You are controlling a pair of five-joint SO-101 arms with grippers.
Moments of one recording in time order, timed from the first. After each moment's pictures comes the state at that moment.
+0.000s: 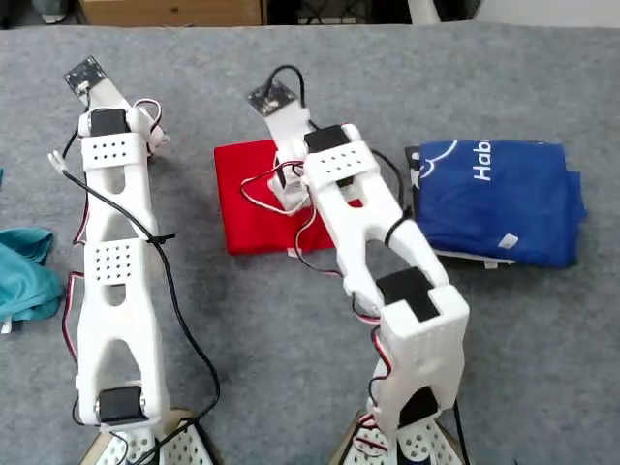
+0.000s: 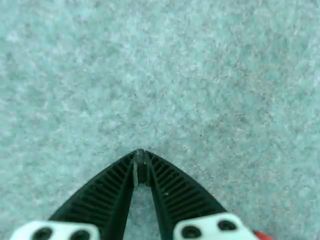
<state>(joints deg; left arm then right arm) -12.9 79.8 -93.0 84.1 29.5 -20.8 22.7 -5.0 68.6 12.8</state>
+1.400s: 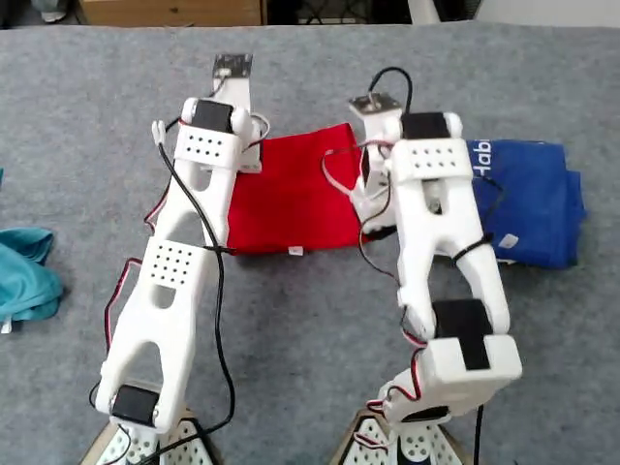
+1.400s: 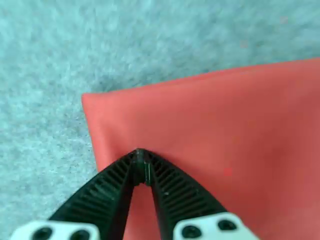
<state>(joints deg) 7.5 75.7 -93.1 98.2 11.6 -5.4 6.3 3.1 91.9 10.4</state>
